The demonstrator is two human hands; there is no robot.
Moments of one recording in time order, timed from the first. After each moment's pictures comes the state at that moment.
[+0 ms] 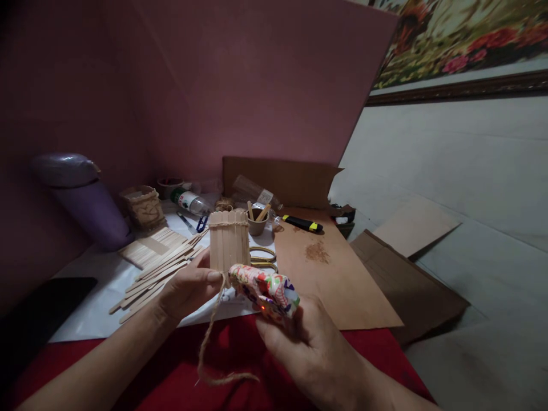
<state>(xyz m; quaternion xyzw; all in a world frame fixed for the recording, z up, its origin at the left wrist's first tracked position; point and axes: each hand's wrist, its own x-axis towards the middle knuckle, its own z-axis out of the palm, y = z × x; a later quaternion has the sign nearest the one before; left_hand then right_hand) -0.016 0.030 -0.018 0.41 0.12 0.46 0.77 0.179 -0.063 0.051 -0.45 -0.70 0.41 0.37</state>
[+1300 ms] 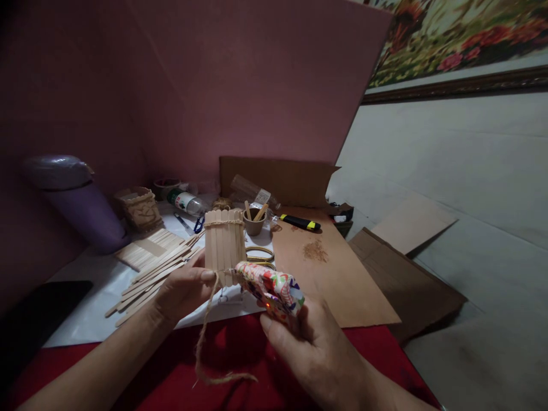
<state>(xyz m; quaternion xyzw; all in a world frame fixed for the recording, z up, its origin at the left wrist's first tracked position) -0.016 0.030 -0.016 0.39 0.12 0.46 0.79 0.186 -0.065 0.043 -0.47 -0.68 0.41 0.38</state>
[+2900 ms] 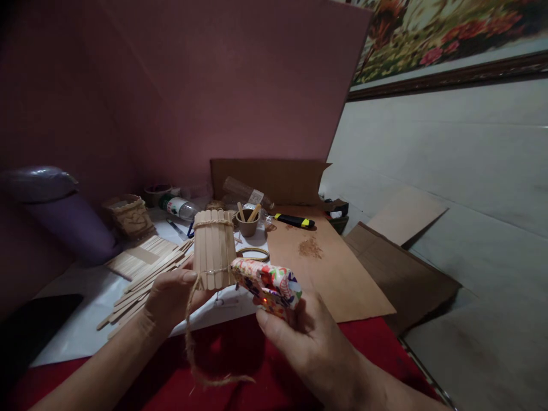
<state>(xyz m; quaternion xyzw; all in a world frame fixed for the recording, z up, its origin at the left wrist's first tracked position) -0.020 0.029 -0.011 0.36 0.10 0.45 0.81 0.190 -0.063 0.035 -0.45 -0.64 0.45 0.43</state>
